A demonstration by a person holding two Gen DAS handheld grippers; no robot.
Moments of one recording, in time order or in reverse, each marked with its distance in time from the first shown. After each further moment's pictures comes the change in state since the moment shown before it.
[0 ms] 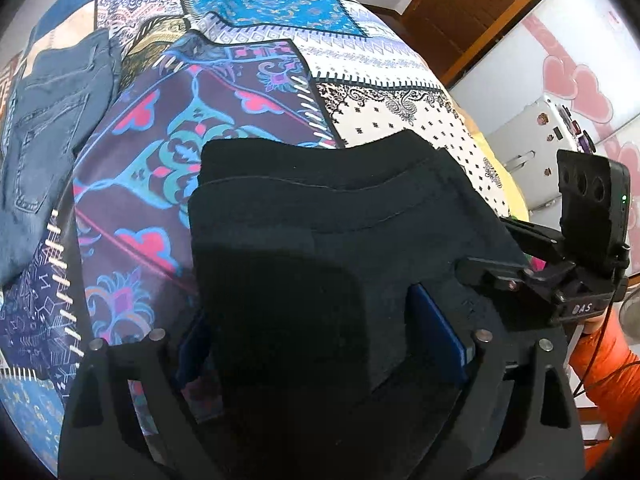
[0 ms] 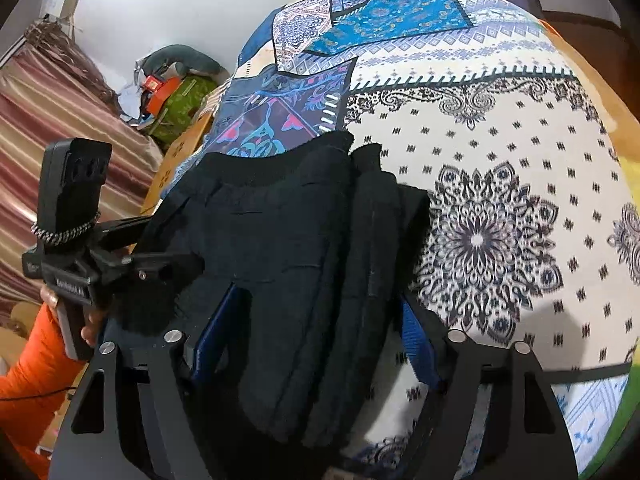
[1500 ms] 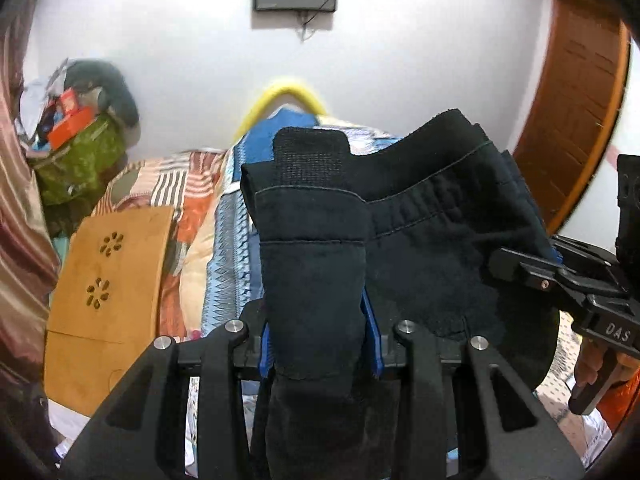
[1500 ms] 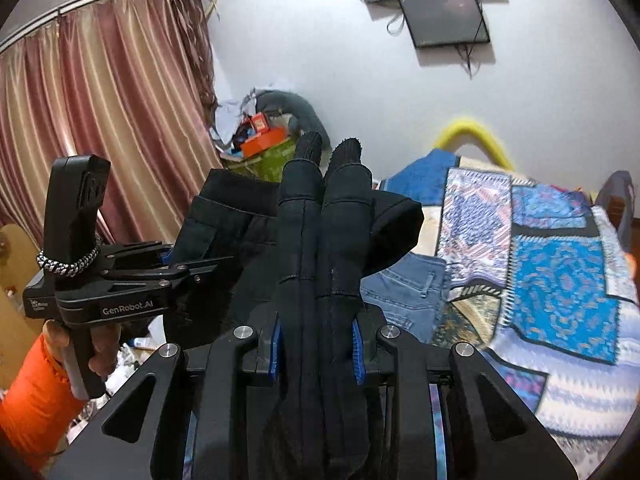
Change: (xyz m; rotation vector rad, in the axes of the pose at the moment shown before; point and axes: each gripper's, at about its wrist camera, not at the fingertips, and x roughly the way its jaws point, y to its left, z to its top) left arm -0.219 0.173 0.033 -0.169 -0.525 0.411; right arm 0.061 0.235 0.171 -0.481 -0.296 0.089
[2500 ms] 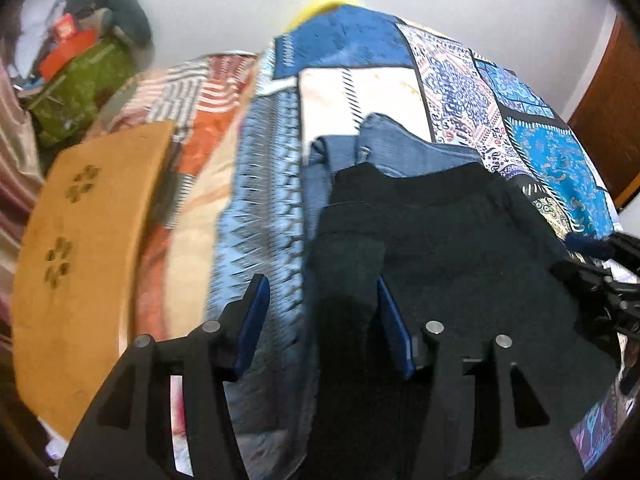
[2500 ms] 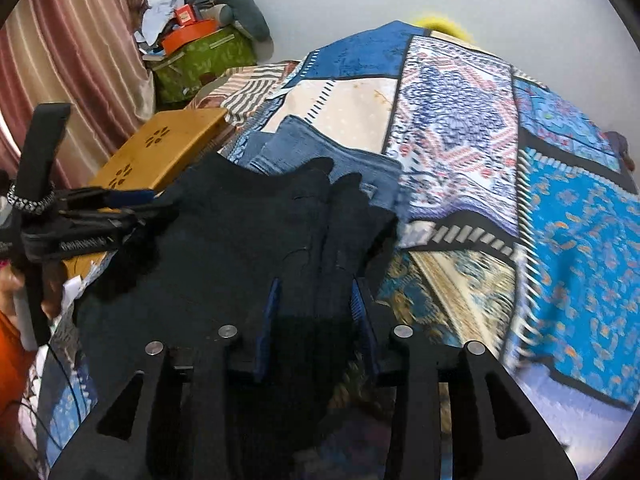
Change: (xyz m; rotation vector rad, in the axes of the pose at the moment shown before) left arm 0.184 0.090 -0.021 -0.077 0.234 0.102; right arm 0.149 -0.096 -0.039 -0.010 0.367 -0.206
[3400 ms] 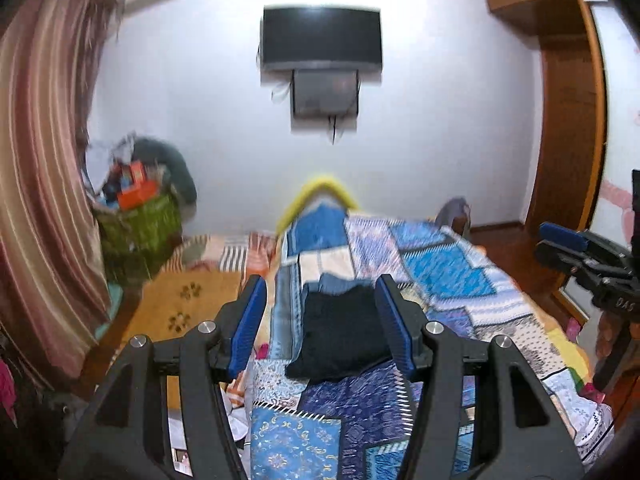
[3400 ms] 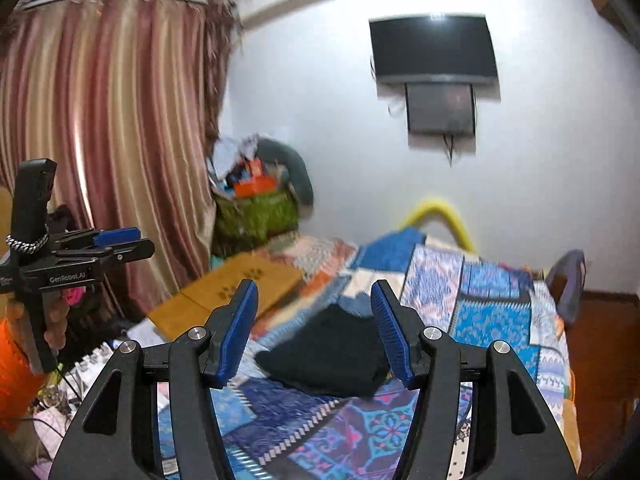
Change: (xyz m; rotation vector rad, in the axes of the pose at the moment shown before) left arm -0.437 -0.059 -0.170 0.059 -0.630 0.016; right arm -0.343 0.139 -0.095 -0.124 -0.613 0.002
